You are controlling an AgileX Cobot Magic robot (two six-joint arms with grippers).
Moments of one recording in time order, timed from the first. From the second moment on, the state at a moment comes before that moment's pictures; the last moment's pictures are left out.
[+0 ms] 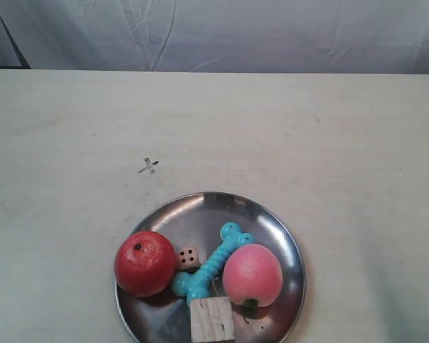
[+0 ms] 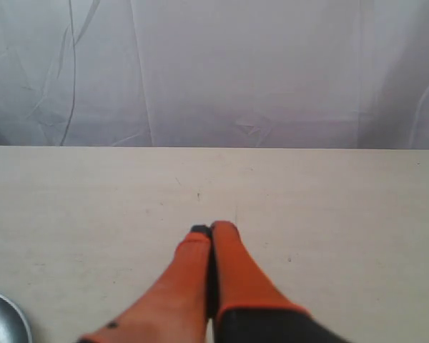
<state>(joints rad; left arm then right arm) 0.12 0.01 0.00 -0.44 -0.25 -0.13 -0.04 0.06 0.00 0.06 0.15 -0.03</state>
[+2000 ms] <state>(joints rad) -0.21 2.05 -1.30 -0.75 1.05 0.95 0.40 0.99 -0.31 0.79 0.46 0.29</state>
